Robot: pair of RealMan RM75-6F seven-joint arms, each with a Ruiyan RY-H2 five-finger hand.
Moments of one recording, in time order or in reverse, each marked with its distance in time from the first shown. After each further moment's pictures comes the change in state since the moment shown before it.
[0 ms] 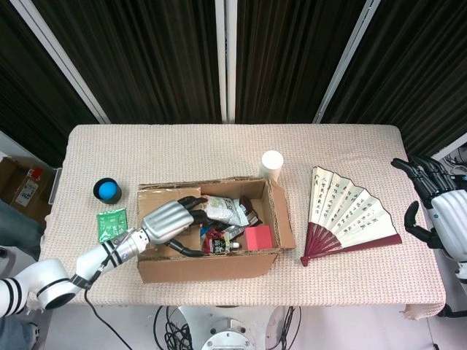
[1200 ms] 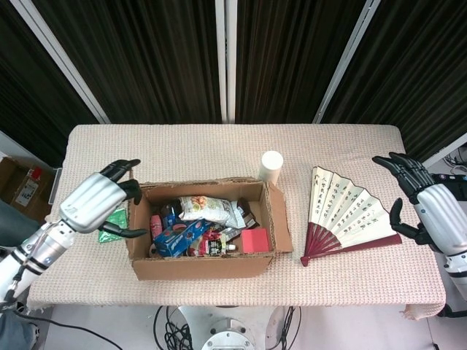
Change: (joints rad) left arm 0.205 0.506 -0.023 -0.262 -0.052 0.236 0.119; right arm 0.049 0.014 0.035 0.002 -0.043 -0.073 0.172
